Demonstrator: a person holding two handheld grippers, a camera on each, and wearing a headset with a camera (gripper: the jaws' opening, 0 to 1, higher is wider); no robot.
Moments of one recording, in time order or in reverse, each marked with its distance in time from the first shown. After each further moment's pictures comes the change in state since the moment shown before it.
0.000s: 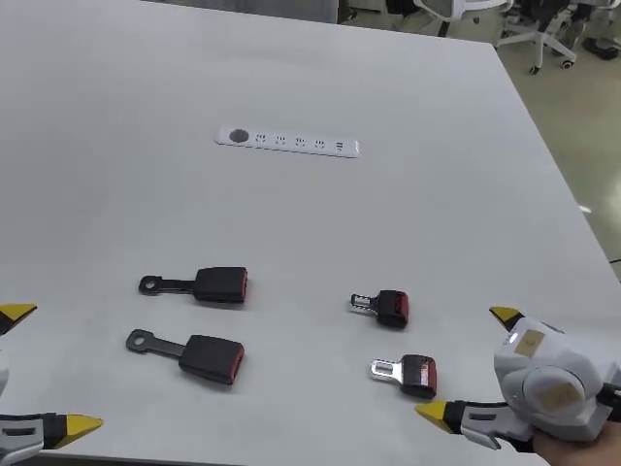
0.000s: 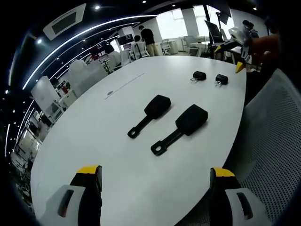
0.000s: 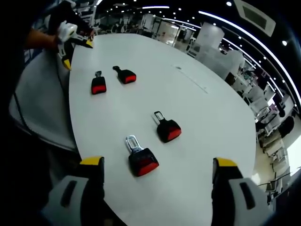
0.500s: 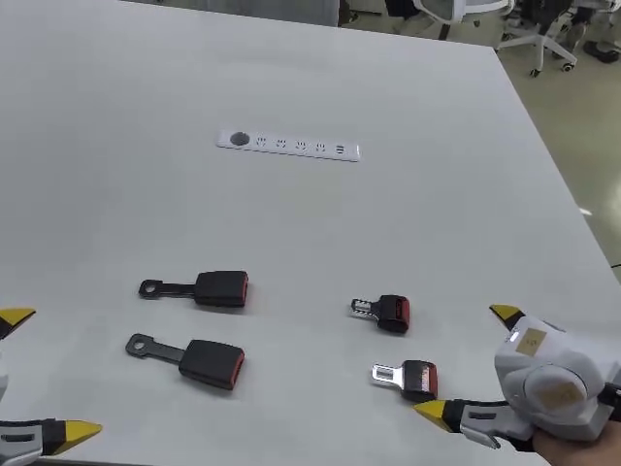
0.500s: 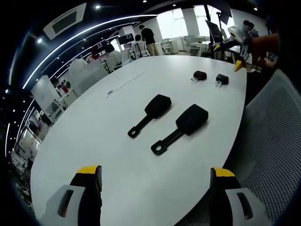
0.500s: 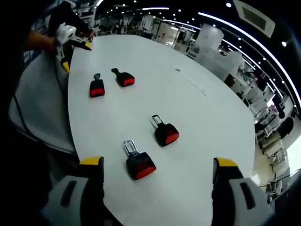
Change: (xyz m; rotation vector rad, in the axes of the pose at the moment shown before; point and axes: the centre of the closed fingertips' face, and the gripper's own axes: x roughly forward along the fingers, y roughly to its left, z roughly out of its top) left arm 0.000 0.001 -0.001 -0.005 0.002 0.000; right arm 0.000 -0.005 0.008 -0.002 -0.010 -0.005
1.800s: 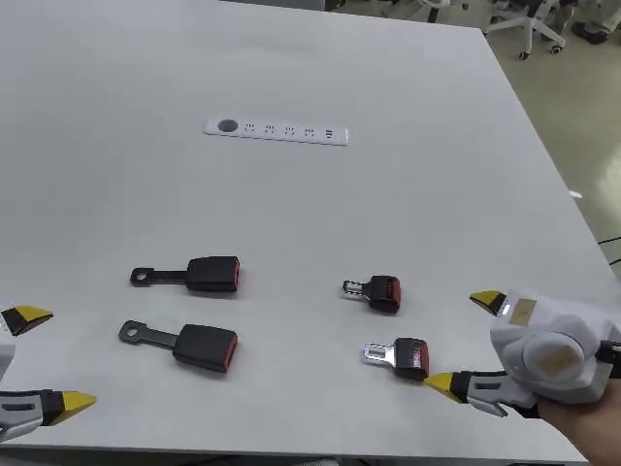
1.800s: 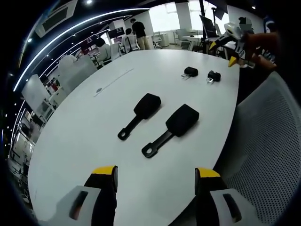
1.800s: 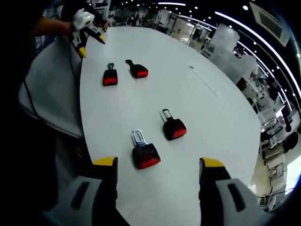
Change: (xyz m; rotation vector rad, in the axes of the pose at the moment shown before) left arm 0.002 -0.014 0.015 0.038 0.077 -0.101; right arm -0.009 0.011 -0.009 -0.139 0.065 0.115
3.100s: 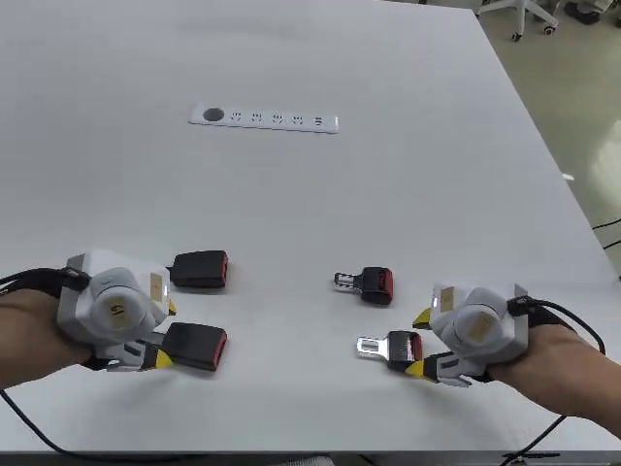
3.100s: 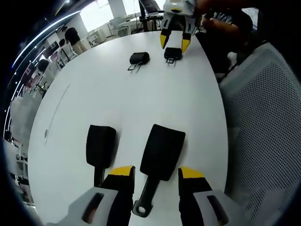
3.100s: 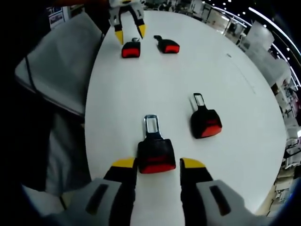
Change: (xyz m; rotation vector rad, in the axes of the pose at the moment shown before) left arm 0.098 -0.050 0.052 0.435 0.149 -0.351; right arm 0.067 0.019 -0.026 -0.139 0.117 0.265
